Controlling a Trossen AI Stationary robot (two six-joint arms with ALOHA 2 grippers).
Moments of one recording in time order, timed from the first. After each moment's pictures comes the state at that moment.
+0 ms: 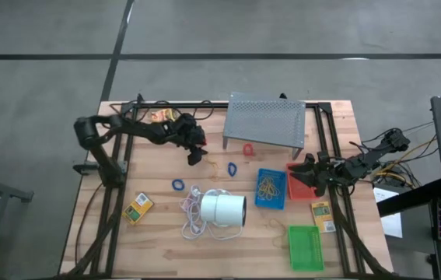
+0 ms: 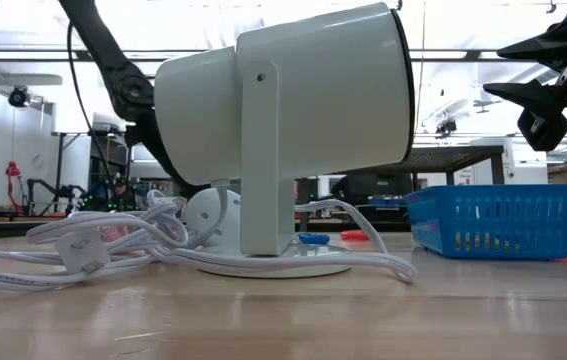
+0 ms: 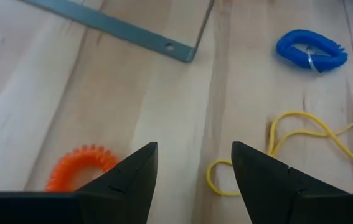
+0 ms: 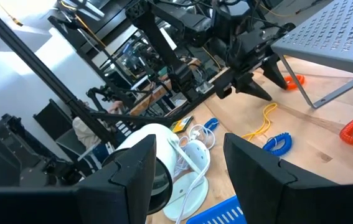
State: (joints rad) left arm 0.51 1.74 0.73 0.13 0.32 0.18; right arm 0.54 0.06 0.01 0.08 0.63 0.69
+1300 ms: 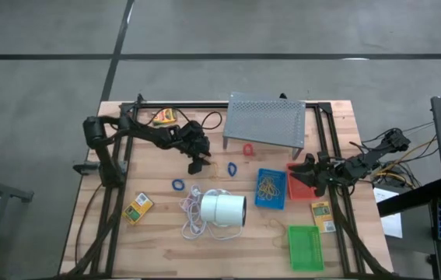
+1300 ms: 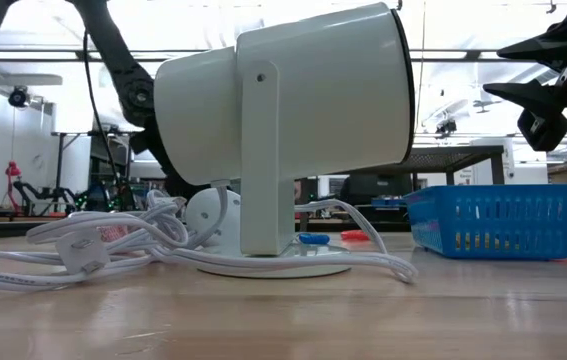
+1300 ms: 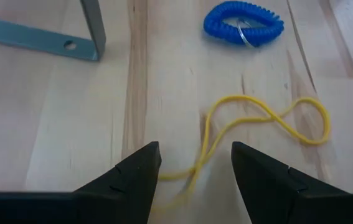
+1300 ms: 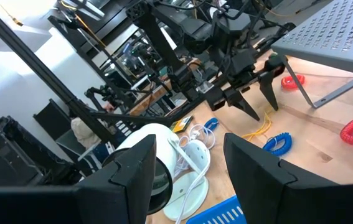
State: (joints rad) left arm 0.42 1.83 0.77 0.11 0.41 0.27; right arm 0.54 0.06 0.01 0.08 0.63 0.69
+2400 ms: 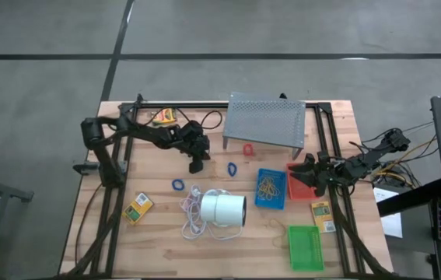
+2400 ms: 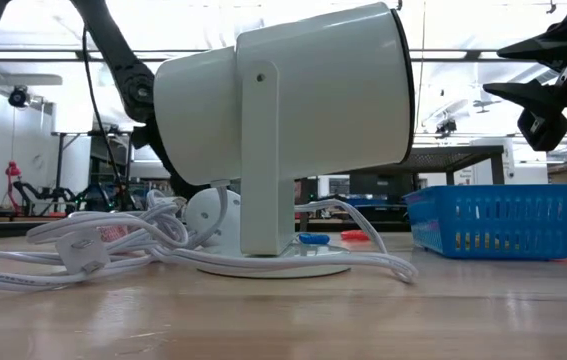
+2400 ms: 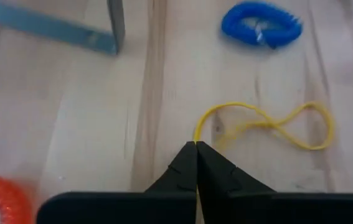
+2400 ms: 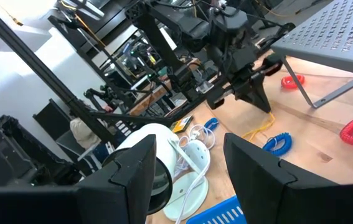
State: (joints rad) left arm 0.41 1.78 0.77 0.07 0.35 0.21; right arm 0.54 0.06 0.01 0.08 0.63 0.69
